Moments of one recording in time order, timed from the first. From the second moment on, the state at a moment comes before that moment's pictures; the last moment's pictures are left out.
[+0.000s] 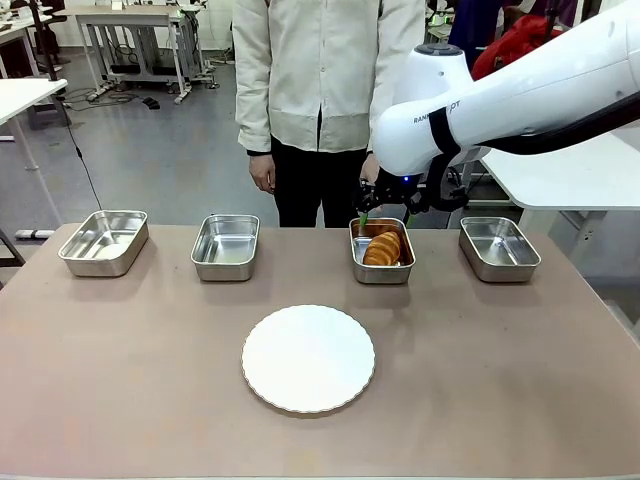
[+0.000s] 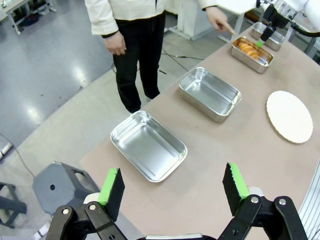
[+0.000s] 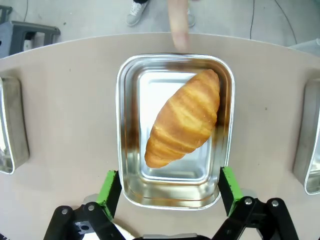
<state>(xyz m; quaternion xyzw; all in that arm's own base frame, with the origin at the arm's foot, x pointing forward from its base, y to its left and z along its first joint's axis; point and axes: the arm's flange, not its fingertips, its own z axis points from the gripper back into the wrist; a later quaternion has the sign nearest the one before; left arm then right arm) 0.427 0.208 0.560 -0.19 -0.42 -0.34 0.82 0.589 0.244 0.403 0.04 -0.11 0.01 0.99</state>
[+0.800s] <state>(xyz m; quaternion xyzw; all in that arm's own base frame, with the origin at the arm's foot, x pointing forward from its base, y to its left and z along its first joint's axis) 0.427 0.208 0.561 -0.19 -0.42 -0.34 0.82 0.402 0.246 0.473 0.00 -0.24 0.03 0.97</state>
